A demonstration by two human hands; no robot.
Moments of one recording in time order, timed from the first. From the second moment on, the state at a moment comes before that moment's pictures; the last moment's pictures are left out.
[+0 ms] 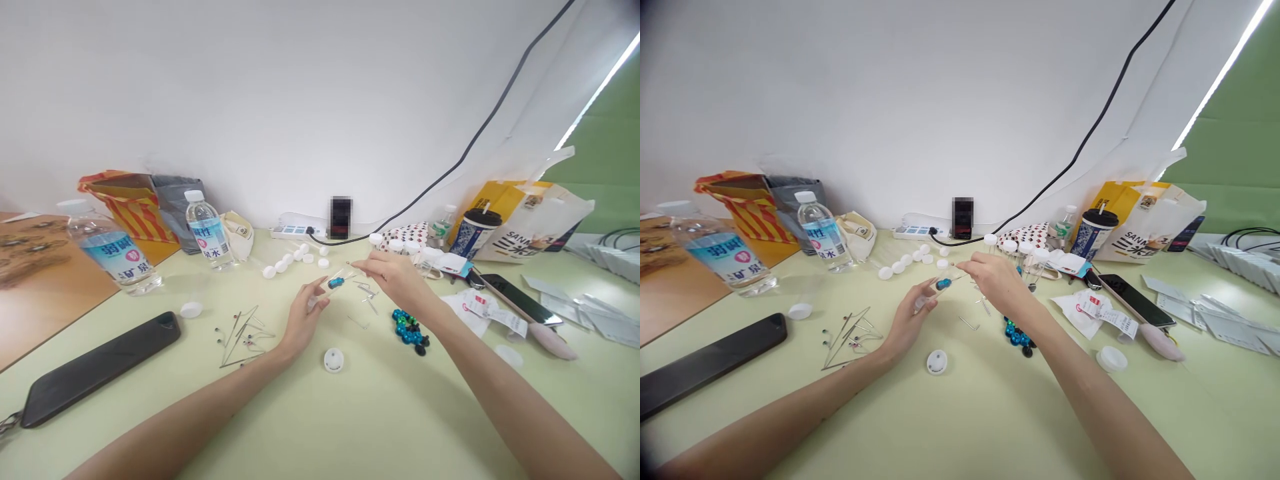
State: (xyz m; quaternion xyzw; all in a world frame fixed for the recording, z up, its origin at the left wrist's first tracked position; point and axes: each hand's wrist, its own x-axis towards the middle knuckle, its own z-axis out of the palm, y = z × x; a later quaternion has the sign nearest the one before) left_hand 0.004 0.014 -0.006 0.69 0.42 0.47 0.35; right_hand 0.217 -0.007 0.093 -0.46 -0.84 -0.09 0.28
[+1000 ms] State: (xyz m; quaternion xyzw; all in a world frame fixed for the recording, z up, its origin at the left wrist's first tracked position) left_hand 0.006 0.021 -0.008 0.59 0.39 0.50 0.50; right_hand 0.179 -0.026 0.039 -0.55 -0.83 0.04 -0.02
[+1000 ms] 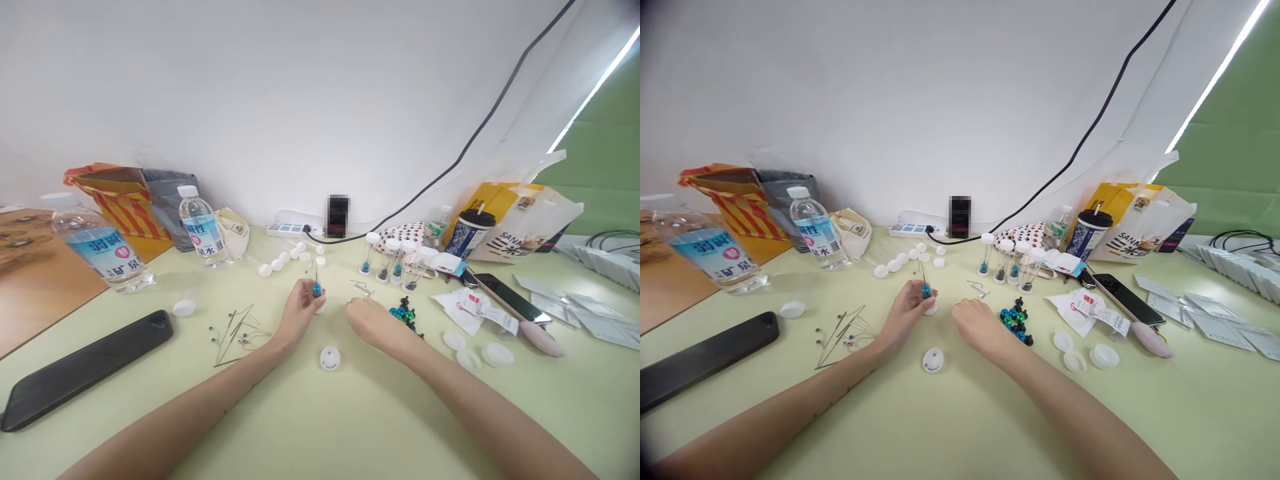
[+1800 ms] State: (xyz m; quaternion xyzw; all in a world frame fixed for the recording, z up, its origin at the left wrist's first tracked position) left_hand 0.009 0.009 -0.003 0.72 0.35 0.42 0.42; right_hand 0.197 -0.015 0.094 -0.43 -0.74 0.21 0.47
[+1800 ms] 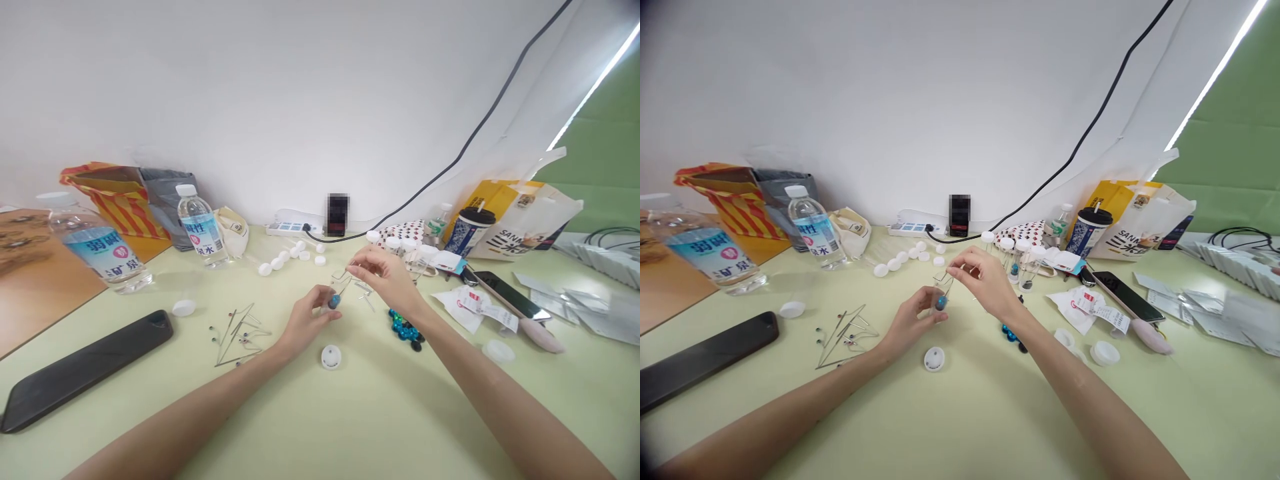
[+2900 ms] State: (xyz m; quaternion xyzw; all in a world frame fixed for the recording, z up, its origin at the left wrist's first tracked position) left_hand 0.010 0.014 -0.003 0.65 0.36 0.45 0.50; right_hand 0.202 -0.017 0.097 -0.43 -0.85 0.08 0.28
